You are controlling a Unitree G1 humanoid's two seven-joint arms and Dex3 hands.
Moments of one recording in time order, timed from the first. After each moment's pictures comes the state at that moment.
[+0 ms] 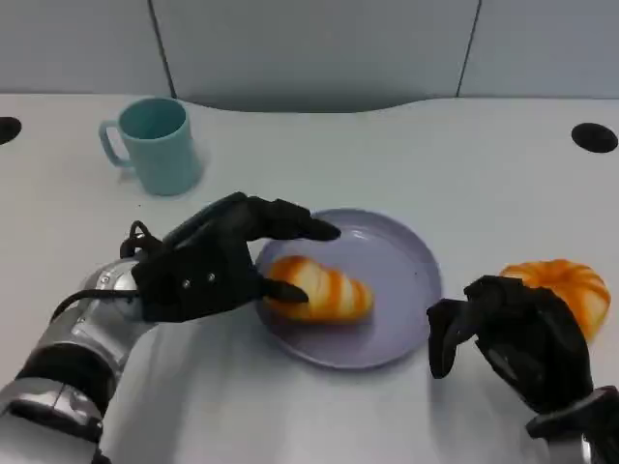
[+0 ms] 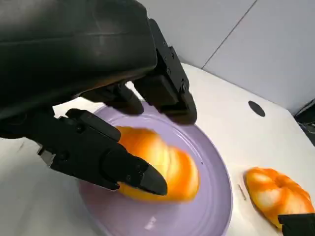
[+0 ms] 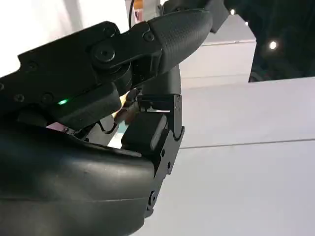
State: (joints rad) left arm -0.78 0.18 -0.27 1.16 0.36 -0.74 -0.25; right arm -0.31 0.13 -0.25 0.87 0.43 -0.74 1.00
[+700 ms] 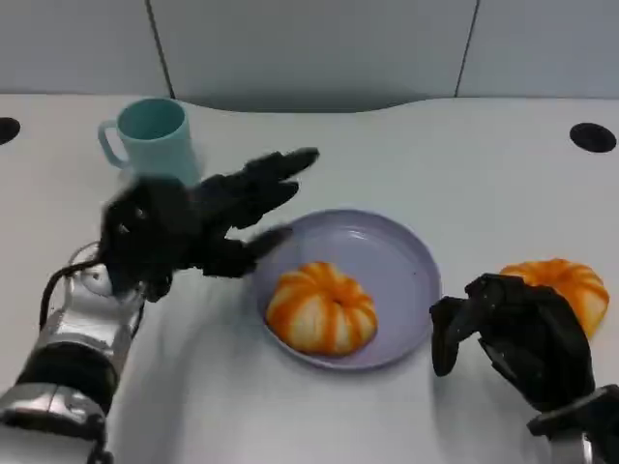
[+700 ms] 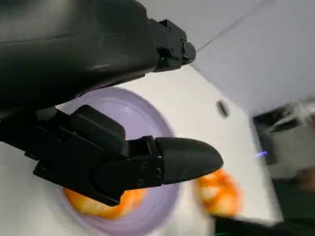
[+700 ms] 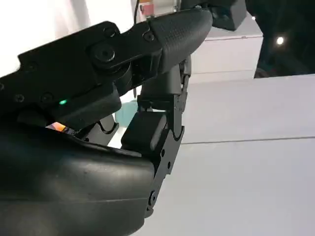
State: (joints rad) left arm -0.74 0.13 -0.04 1.04 -0.09 -0.44 -0.70; right arm -0.32 0.13 -0.24 0.88 0.41 -0.75 0.97
